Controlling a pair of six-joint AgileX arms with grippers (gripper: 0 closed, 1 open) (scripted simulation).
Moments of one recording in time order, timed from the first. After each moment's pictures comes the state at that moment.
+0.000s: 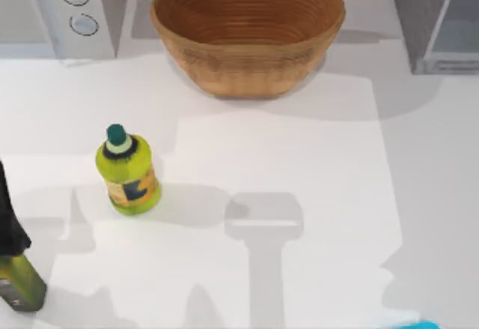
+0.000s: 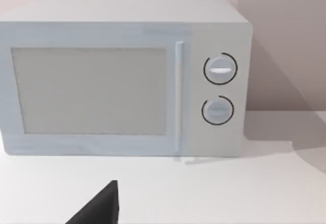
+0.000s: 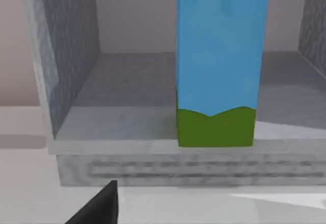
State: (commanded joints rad) left arm 0.00 0.00 0.00 0.00 0.00 0.00; right arm -0.44 1.49 0.14 1.33 -0.42 0.01
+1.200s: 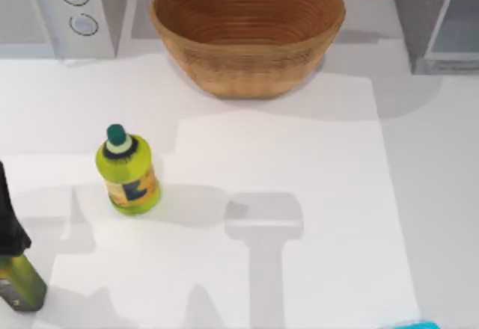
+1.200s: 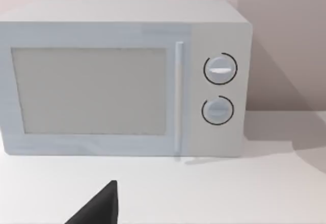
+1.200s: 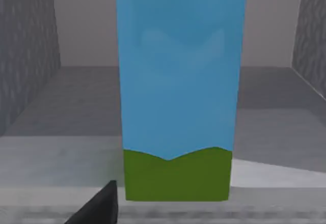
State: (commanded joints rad) left arm 0.00 0.00 0.00 0.00 0.00 0.00; right arm -0.41 1.94 0.48 1.46 -0.39 0.01
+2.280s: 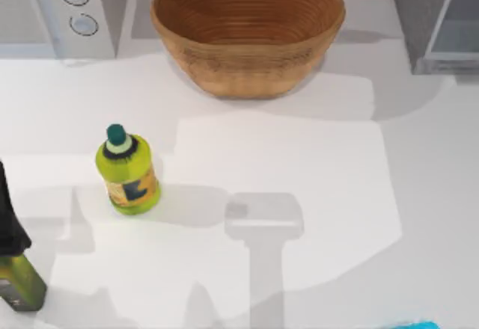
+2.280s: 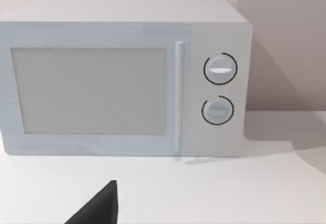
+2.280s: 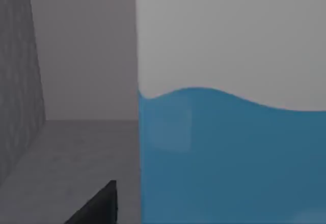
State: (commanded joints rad) left arm 0.00 0.00 0.00 0.00 0.00 0.00; right arm -0.24 2.17 1.01 1.16 -0.20 0.01
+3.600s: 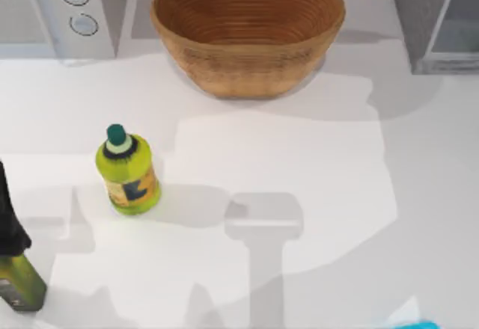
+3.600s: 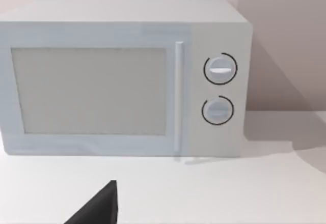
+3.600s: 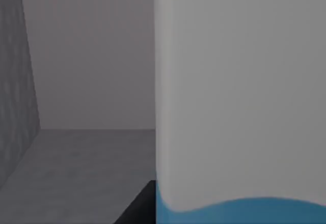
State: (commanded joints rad) left arm 0.00 0.00 0.00 0.00 0.00 0.00; right arm -0.22 2.23 1.13 1.10 -0.19 0.01
